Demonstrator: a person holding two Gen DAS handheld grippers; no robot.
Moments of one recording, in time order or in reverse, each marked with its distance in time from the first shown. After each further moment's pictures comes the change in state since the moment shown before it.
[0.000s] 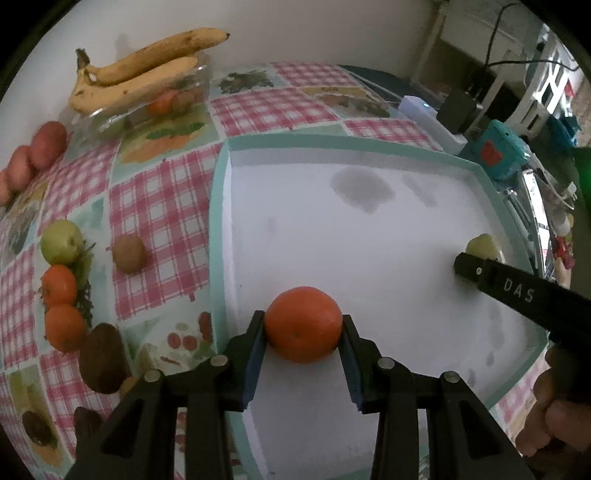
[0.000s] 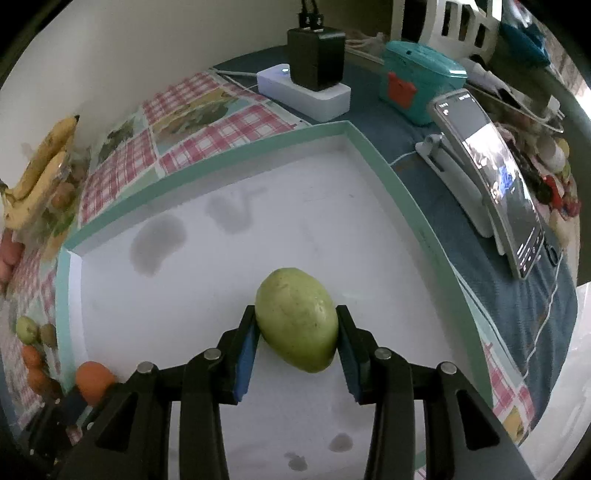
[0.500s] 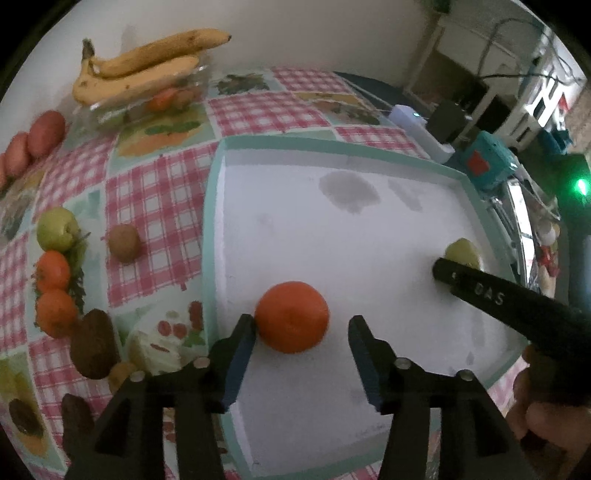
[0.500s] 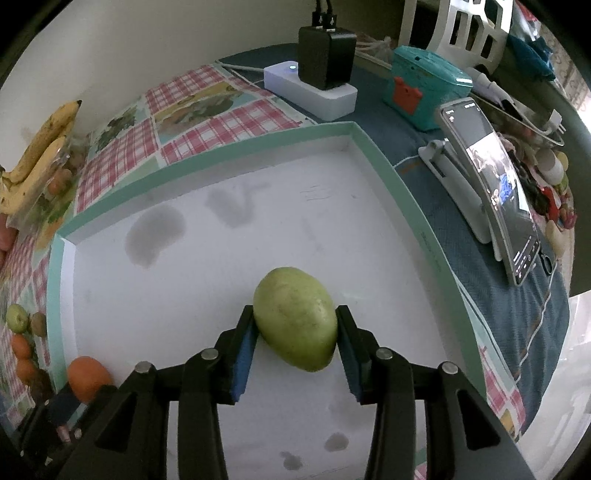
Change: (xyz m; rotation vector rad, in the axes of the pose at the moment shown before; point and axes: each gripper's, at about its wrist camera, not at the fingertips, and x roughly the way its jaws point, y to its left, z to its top) left arm -0.013 -0.003 -0.007 -0.006 -0.029 -0.048; right arm 0.002 0.003 0.001 -0.043 0.009 -0.032
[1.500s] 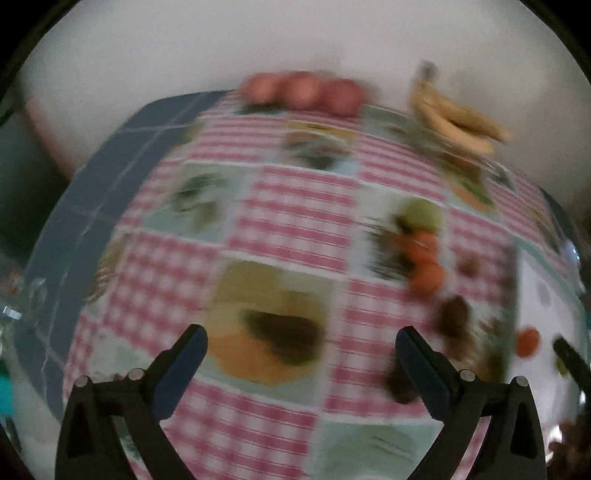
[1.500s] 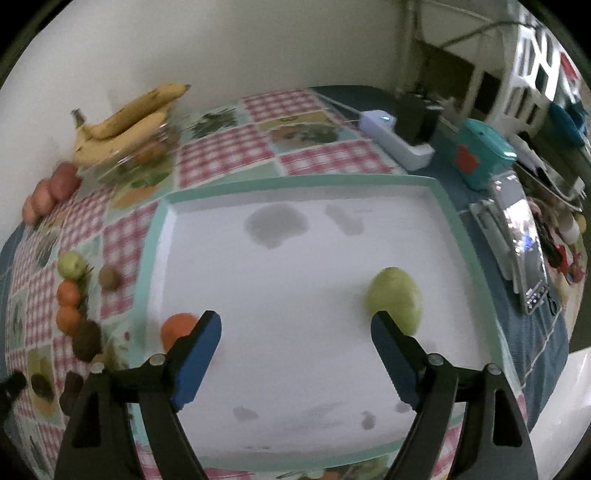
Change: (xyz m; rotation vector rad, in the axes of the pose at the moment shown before) left arm -0.142 0.210 -0.088 -0.582 -0.101 0.466; right arm -0.052 0.078 -0.037 -0.215 -0.127 0.099
